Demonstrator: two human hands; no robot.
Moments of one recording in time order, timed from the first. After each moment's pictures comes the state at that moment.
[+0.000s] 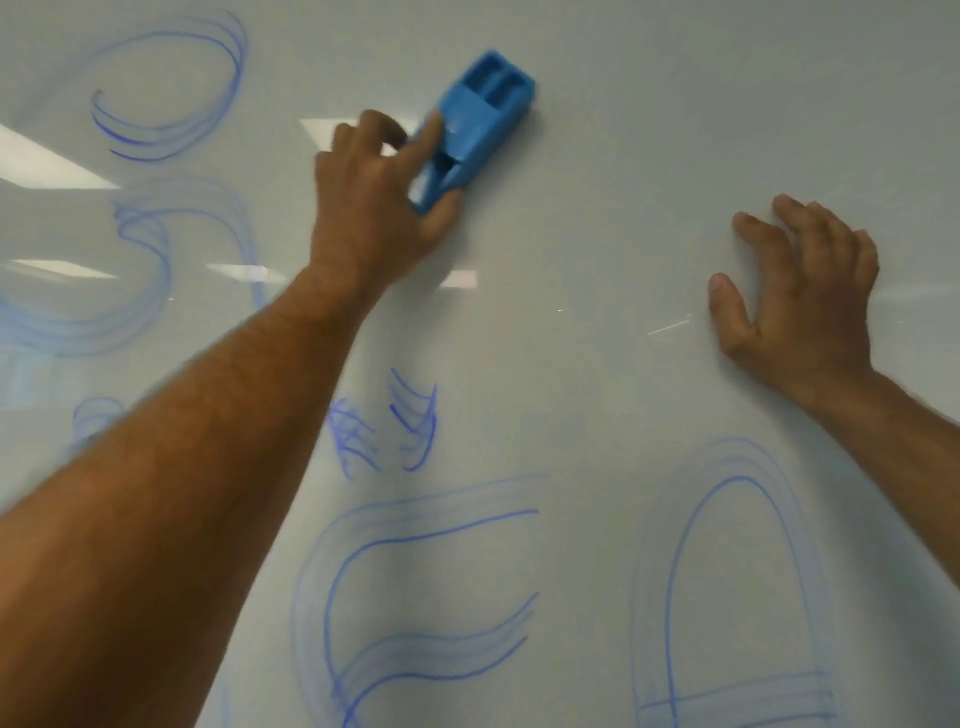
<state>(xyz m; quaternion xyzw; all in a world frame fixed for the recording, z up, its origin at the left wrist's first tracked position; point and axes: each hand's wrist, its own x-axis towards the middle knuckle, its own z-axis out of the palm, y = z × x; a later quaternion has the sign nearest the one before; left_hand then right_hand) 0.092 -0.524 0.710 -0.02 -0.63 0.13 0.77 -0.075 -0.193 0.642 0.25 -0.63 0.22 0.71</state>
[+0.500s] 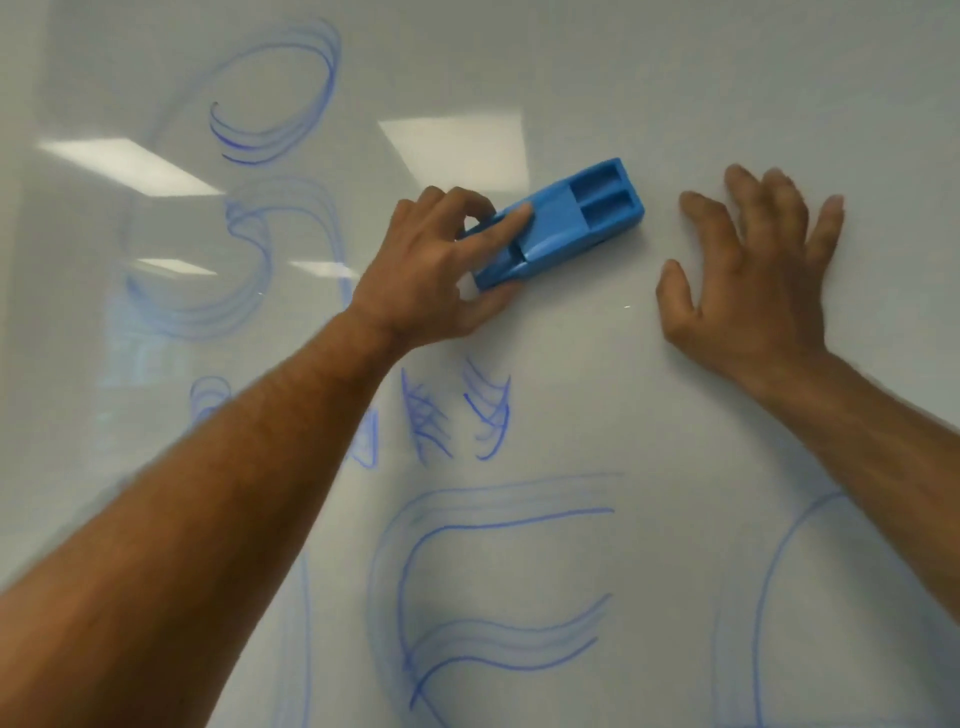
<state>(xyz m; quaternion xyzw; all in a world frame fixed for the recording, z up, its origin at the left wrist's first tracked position) 0.110 -0.554 0.659 -0.14 -0.65 0.27 0.70 -0.034 -0.292 0.647 0.30 -0.63 0.22 0.68</state>
